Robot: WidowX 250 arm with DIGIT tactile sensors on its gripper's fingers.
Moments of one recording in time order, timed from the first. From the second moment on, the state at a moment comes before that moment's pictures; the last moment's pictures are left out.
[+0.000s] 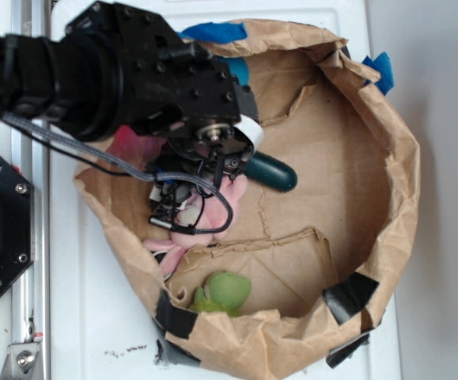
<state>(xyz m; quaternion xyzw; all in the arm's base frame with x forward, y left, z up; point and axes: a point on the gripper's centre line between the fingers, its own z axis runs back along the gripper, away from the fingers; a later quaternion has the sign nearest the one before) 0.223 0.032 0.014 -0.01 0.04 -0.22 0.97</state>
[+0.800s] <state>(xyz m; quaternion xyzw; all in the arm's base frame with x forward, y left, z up) 0.244 0.004 0.090 -0.03 0.02 -0.16 0.99</state>
